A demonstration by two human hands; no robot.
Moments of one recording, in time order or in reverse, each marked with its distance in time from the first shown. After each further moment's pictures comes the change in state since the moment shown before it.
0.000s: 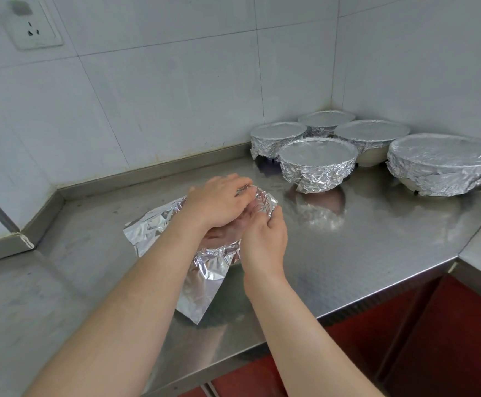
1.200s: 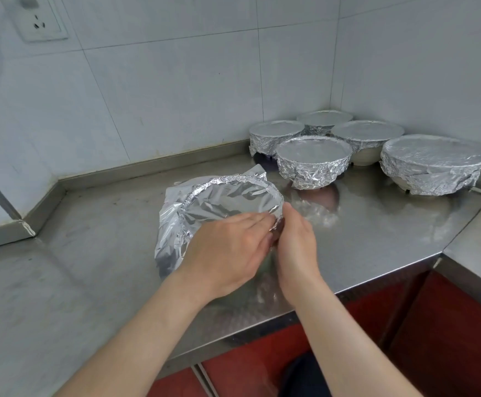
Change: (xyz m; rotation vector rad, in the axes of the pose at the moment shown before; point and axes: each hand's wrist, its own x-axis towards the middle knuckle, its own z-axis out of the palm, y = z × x) left_hand -0.104 0.045 0.019 0.066 0.293 0.424; right_hand 0.007 0.000 -0.057 0.152 -0.112 0.043
